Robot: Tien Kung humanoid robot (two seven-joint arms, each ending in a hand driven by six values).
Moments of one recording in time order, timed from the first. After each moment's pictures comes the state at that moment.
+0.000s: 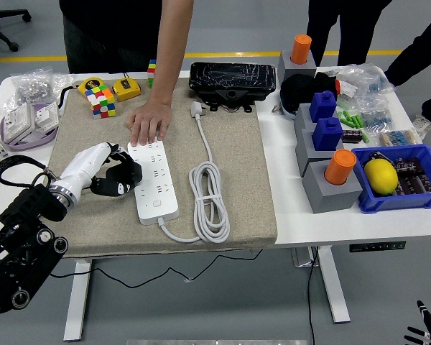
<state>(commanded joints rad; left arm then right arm) -0.27 0.23 -1.18 -1.22 2.01 0.06 0.09 0.20 -0.09 1.62 0.18 -1.22 -0.09 -0.11</state>
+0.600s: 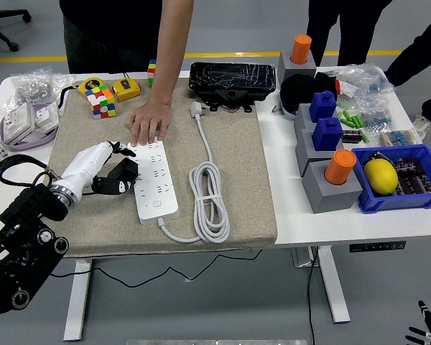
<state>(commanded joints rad) -0.27 0.24 -1.17 -1.24 2.00 0.05 0.09 0.19 -0.09 1.62 0.18 -1.22 -0.10 -0.11</state>
